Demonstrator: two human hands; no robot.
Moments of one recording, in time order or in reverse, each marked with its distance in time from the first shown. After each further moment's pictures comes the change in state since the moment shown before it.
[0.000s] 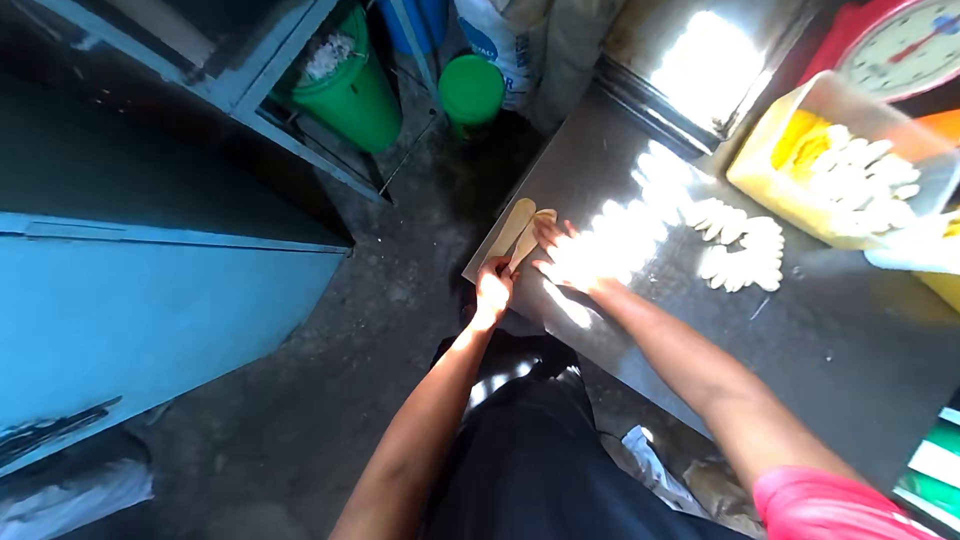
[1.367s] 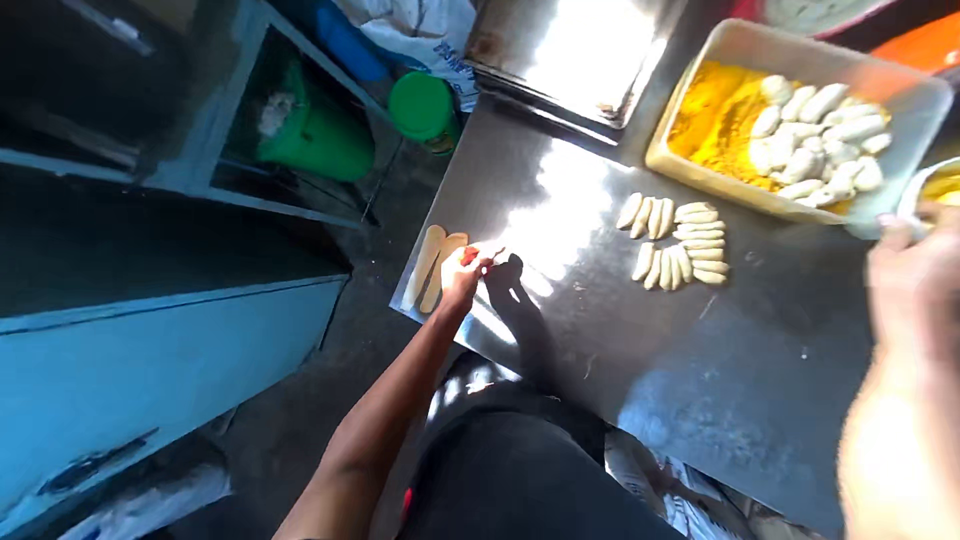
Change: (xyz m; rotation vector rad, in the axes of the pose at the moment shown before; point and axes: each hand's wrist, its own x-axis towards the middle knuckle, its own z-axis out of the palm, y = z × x) left_hand 0.019 0.115 0.130 -0.095 0.005 0.036; right_hand -0.364 0.343 -0.191 0.102 0.486 1.125
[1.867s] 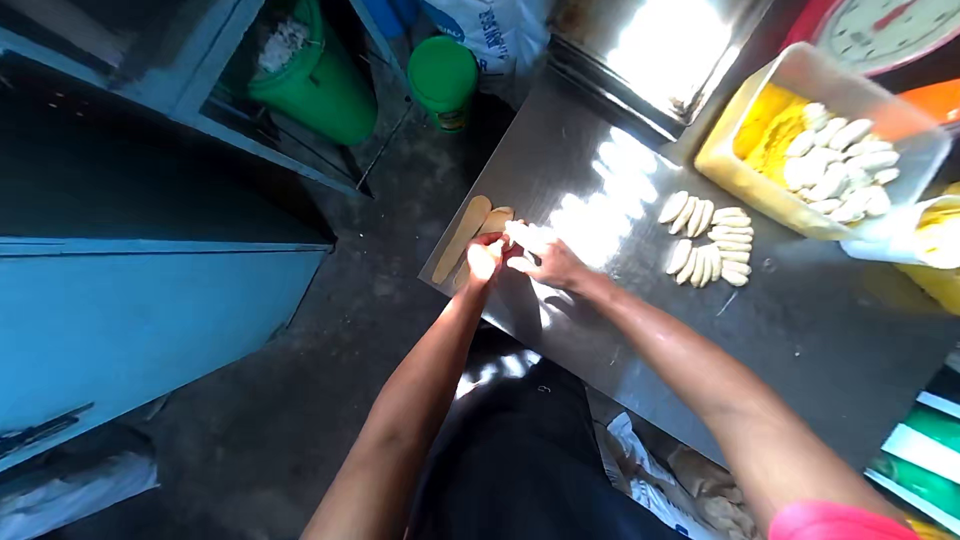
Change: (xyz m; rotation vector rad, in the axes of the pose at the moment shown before) left_hand 0.007 -0.034 -0.057 -0.330 0.004 -0.138; right_hand -0.197 -0.368 0.213 0.408 -0.571 -1.113
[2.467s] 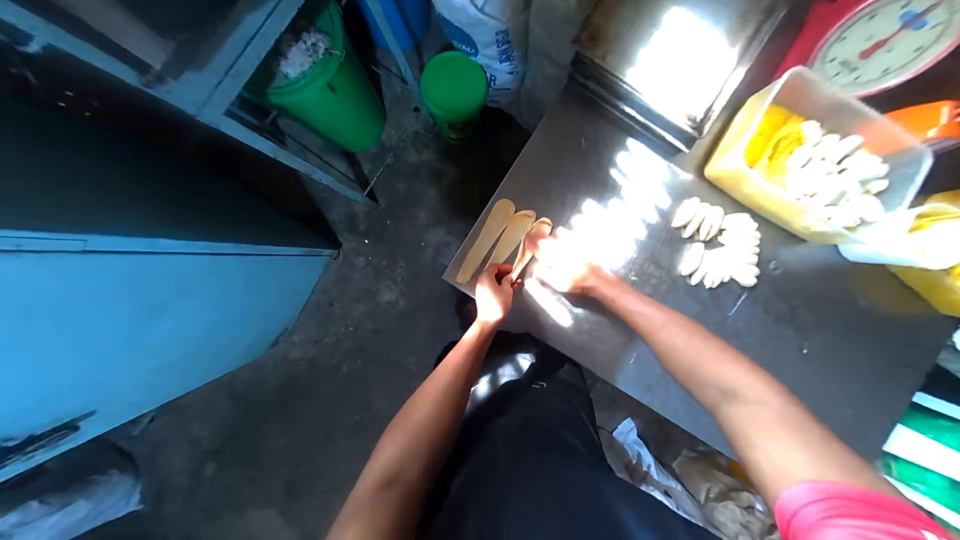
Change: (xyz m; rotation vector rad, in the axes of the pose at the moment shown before) left_hand -0.032 -0.044 -0.063 0.410 -0.009 0.082; right_hand -0.005 0.023 0.046 -0.363 -0.150 -0.061
